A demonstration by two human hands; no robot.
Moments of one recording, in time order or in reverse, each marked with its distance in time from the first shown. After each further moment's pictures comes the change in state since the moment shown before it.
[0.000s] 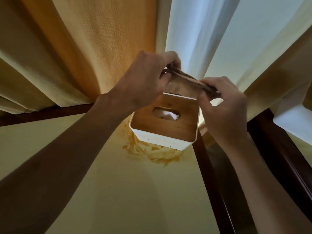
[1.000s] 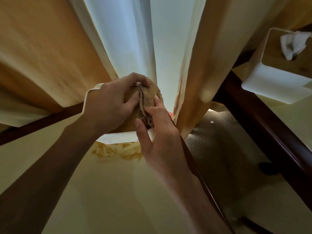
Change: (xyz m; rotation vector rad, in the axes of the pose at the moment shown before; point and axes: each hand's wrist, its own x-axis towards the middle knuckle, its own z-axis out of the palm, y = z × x) left_hand -0.026 0.012 0.065 -0.002 -0.178 -0.049; right_hand -0.102 -0.014 0.027 0.178 -0.032 0.279
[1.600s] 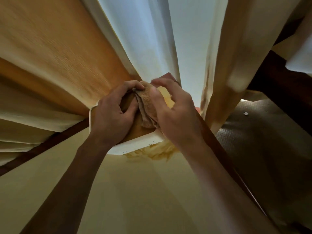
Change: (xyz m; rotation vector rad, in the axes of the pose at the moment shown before) left_hand -0.033 -0.037 -0.015 -0.067 0.084 -0.072; right_hand 0.054 -0.014 0.017 0.408 -0.055 0.233
